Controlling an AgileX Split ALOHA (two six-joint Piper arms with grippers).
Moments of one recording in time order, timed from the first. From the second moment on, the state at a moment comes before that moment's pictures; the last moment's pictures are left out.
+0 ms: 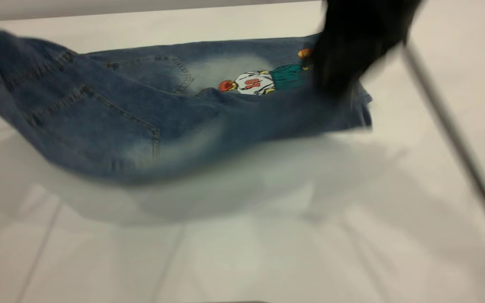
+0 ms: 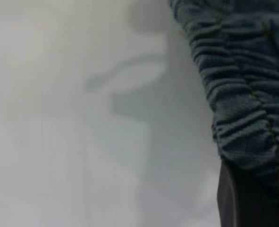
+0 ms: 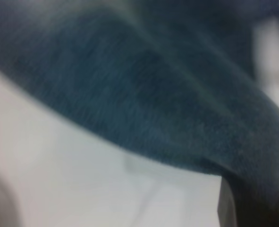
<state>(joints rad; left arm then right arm) -0.08 1.76 -1.26 0.14 0.82 -0.32 0.47 1.82 -1.22 0.16 0.75 -0.35</state>
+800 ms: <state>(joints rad) 0.03 2.00 -1.48 -0.24 0.94 -0.39 0.16 2.06 -1.69 0.32 1.15 -0.29</state>
